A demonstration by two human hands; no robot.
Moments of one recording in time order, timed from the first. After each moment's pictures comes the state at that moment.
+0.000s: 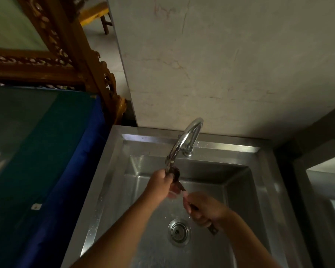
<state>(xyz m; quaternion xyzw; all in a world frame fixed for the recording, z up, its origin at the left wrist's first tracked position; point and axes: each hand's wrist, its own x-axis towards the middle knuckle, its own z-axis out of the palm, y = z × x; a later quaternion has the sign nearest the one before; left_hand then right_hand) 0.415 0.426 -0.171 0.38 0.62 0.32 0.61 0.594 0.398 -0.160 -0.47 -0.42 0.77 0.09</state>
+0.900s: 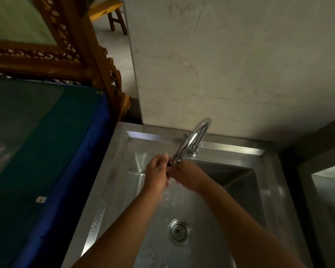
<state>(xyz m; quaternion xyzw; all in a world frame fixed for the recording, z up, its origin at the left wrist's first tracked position) 0.405 0.436 -0.152 0.26 0.63 0.47 0.55 0.525 0.467 -0.131 -0.52 -0.74 0.42 0.06</state>
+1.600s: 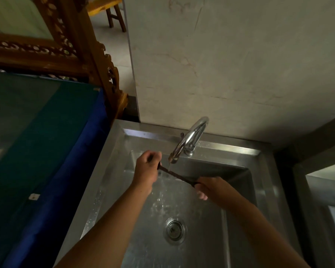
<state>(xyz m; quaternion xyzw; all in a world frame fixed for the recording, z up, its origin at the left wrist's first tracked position) 0.386 0.448 -0.158 0.29 0.66 0.47 0.50 0.615 0.436 -0.141 -0.55 -0.75 0.38 -0.03</state>
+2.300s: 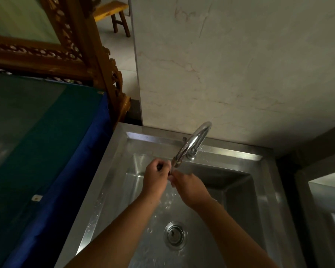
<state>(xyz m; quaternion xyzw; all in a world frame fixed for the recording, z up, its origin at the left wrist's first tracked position) 0.405 0.438 -0.163 0.34 0.68 0.46 0.46 0.537 0.438 -0.150 -0.51 -0.81 0.26 0.09</state>
